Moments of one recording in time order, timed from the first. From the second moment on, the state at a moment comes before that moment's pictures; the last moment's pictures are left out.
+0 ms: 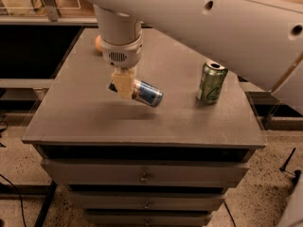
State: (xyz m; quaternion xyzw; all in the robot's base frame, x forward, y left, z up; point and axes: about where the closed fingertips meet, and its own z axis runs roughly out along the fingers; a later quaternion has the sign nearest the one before) arm 0.546 0.051 0.884 -0.66 0.75 -0.05 0.06
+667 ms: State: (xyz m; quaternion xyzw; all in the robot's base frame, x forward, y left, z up) arm 0.534 0.035 0.860 -0.66 0.75 -0.09 -0.03
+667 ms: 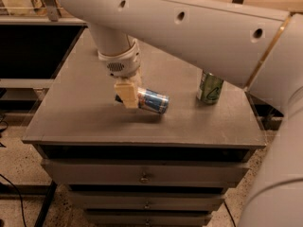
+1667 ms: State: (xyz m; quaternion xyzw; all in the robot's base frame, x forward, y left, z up) arm 0.545 0.047 0.860 -0.66 0.75 -0.09 0.01
